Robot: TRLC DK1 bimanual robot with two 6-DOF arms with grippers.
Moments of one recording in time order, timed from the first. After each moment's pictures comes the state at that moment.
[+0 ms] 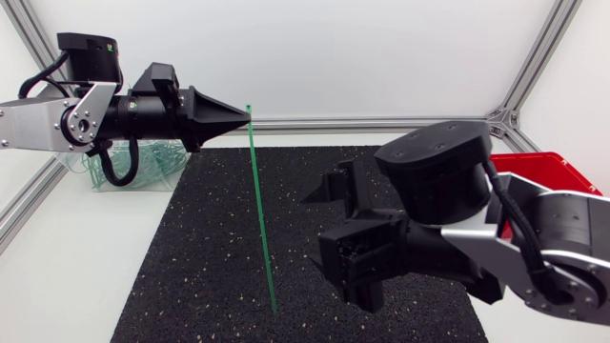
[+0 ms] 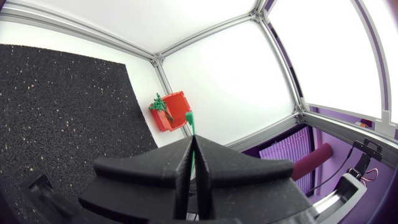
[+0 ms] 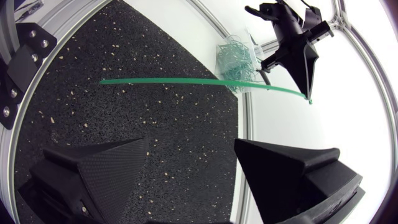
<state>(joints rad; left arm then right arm) -0.13 1.61 1.07 0.10 1.26 -0.70 0.90 1.20 0.71 -0.16 0.02 -1.11</state>
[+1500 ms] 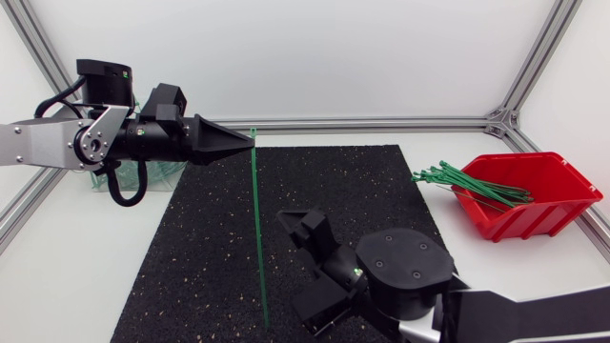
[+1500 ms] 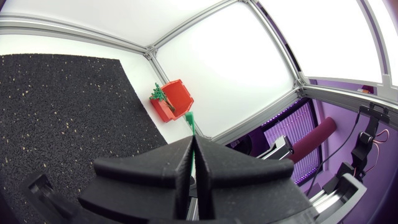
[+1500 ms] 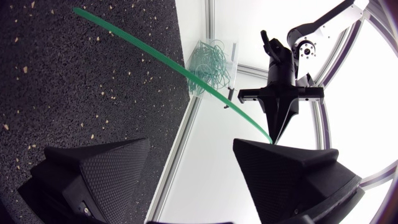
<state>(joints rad) -0.14 1.63 0.99 0.10 1.32 -0.46 1.04 1.52 0.40 0.84 0.33 -1.66</state>
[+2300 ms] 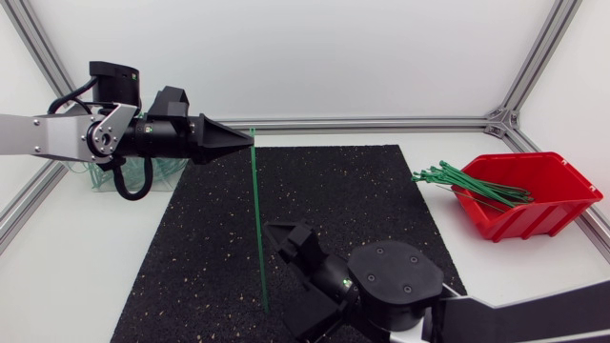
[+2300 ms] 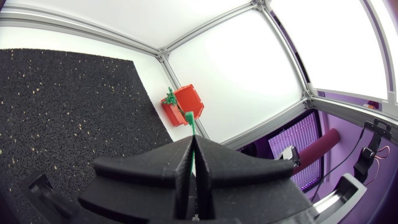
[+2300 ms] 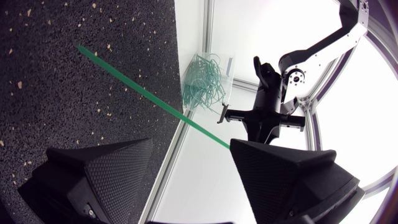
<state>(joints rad) -0.12 1.72 1.06 0.06 1.29 -0.46 1.07 1.61 0.40 0.97 0.29 -1.71</state>
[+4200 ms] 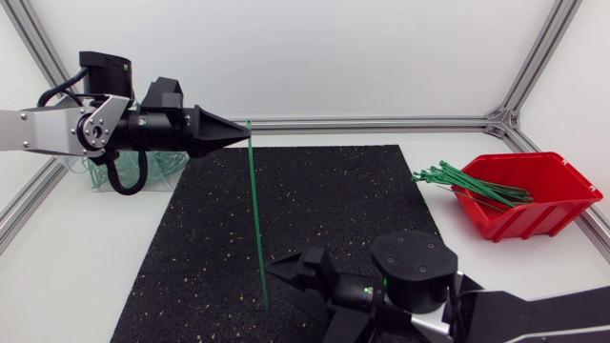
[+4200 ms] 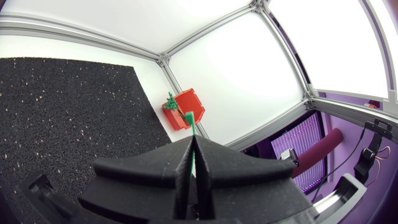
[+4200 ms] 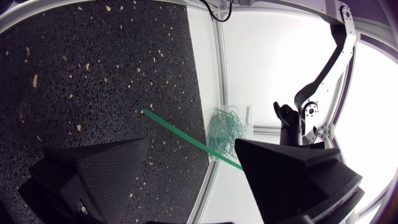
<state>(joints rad) -0.11 1.68 1.07 0.04 1.27 -0.46 0.95 1.51 0.32 0.78 -0.20 -1.64</state>
